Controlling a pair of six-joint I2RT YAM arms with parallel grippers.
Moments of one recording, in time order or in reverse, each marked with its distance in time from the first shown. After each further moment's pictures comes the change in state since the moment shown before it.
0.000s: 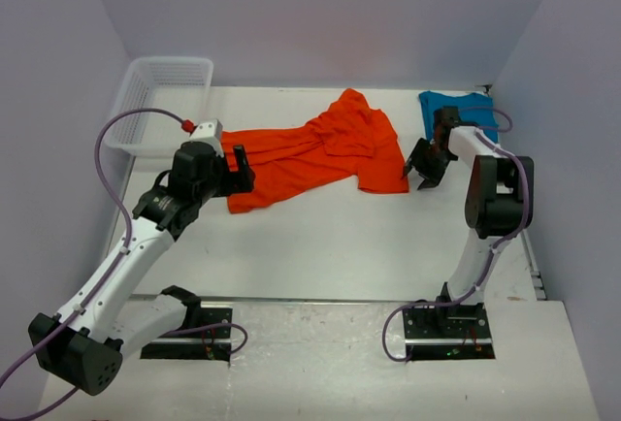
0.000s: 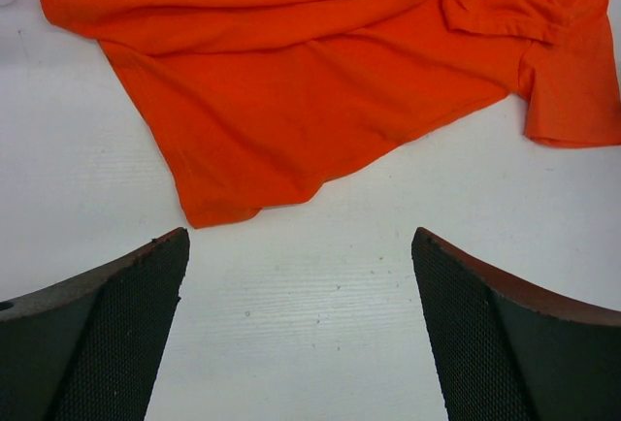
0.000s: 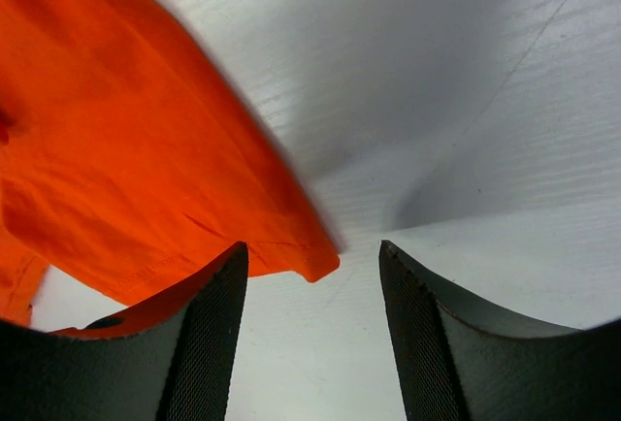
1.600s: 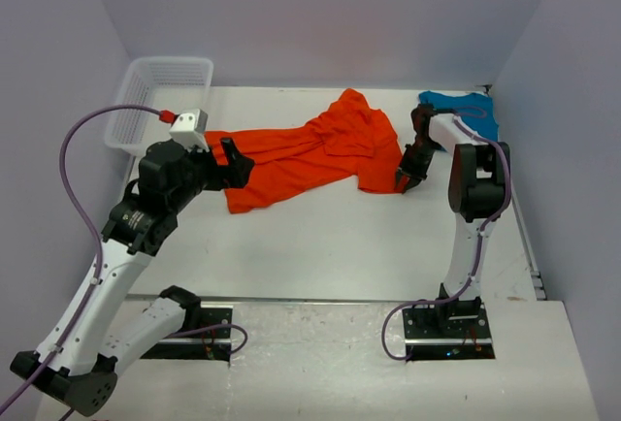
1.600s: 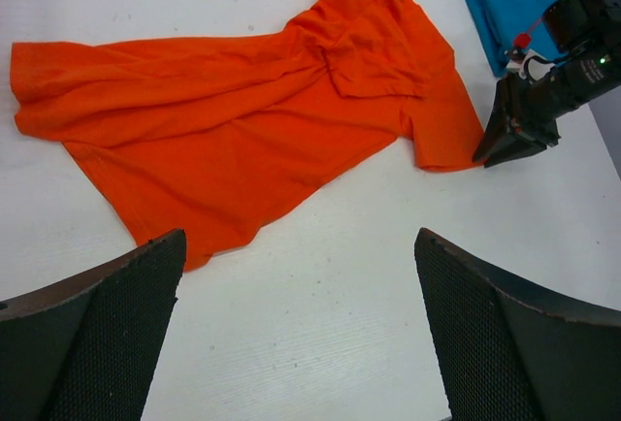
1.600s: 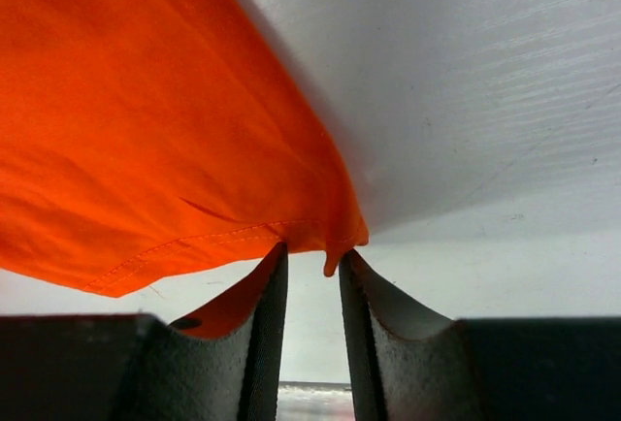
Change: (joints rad) left arm 0.000 -0.124 0.120 -0.021 0.123 0.046; right arm 0.092 0.201 0.245 -0.307 0.012 0.011
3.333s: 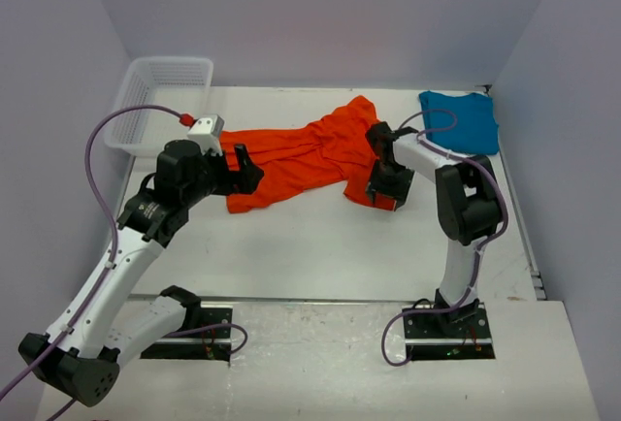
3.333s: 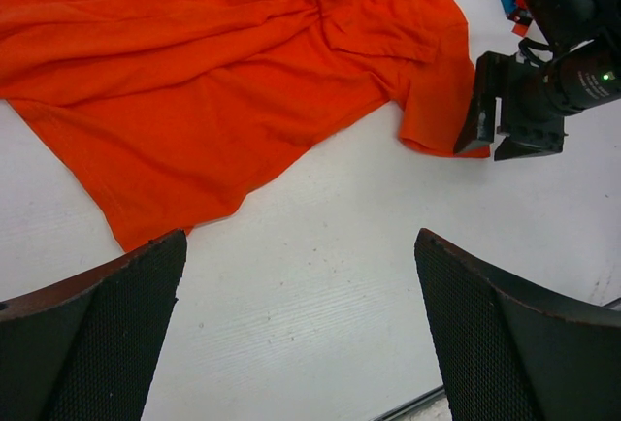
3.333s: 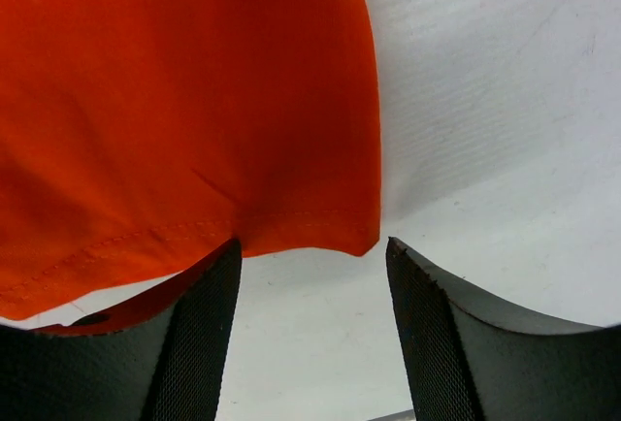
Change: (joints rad) left arm 0.000 0.055 -0.059 0.014 0.071 -0.001; right arm 0.299 -0.203 -0.263 0.104 0.307 0.202
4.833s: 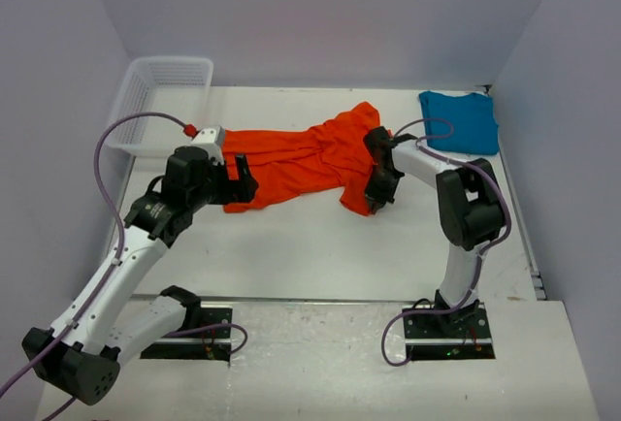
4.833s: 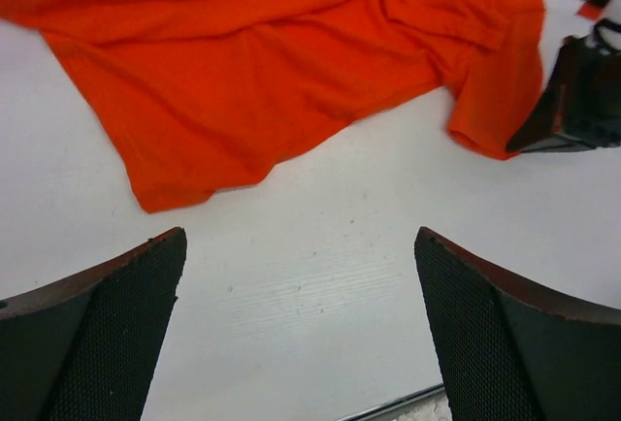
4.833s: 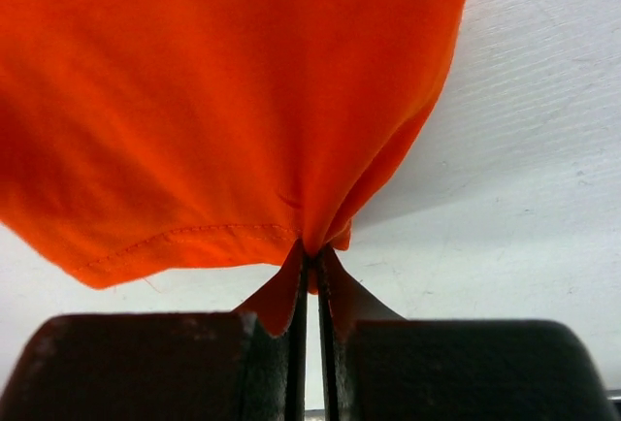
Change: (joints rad) left arm 0.000 0.000 -0.010 -0.079 -0.059 0.010; right arm 0.016 -0.027 -0.067 0.081 -0.163 0.062
